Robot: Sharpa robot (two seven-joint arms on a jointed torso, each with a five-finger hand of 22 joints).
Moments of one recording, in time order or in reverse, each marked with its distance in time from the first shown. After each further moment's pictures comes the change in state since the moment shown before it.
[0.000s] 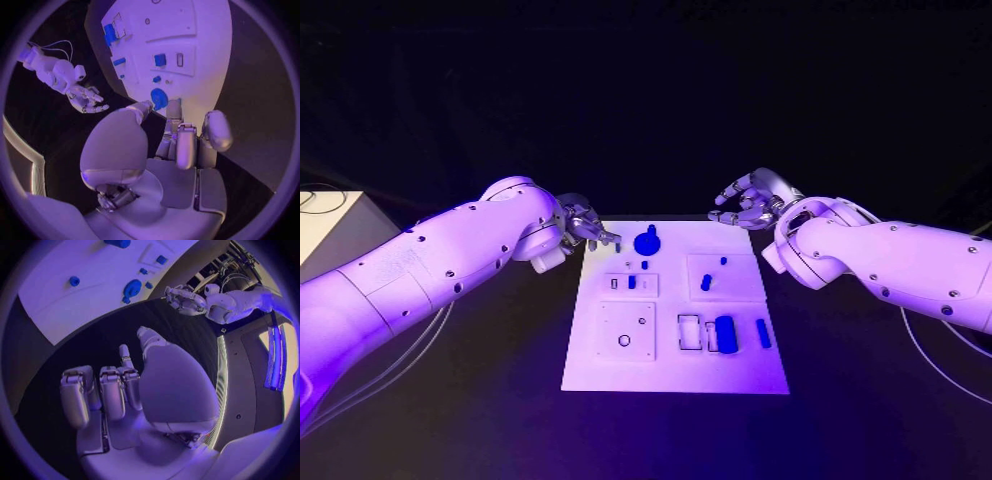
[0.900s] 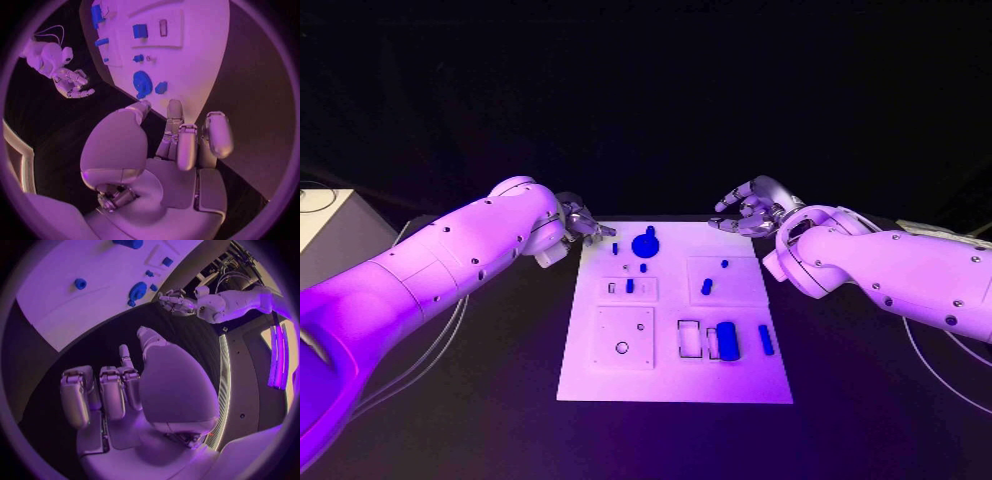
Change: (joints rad) left arm 0.044 0.111 -0.010 -0.222 0.009 -0.008 0.023; left_hand -0.021 0.017 -0.043 0.004 0.006 0.035 -0.005 0.051 -0.010 0.007 0.001 0.015 -0.015 0.000 0.007 0.026 0.000 0.000 0.047 0.007 0.036 0.079; right arm 0.009 -0.003 0.000 0.013 0.009 -0.008 0.007; right_hand 0.000 0.000 0.000 0.000 0.000 -0.002 0.002 0.000 0.000 0.000 0.000 0.000 0.001 0.000 0.000 0.000 0.000 0.000 0.000 0.000 0.000 0.000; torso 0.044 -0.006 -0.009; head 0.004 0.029
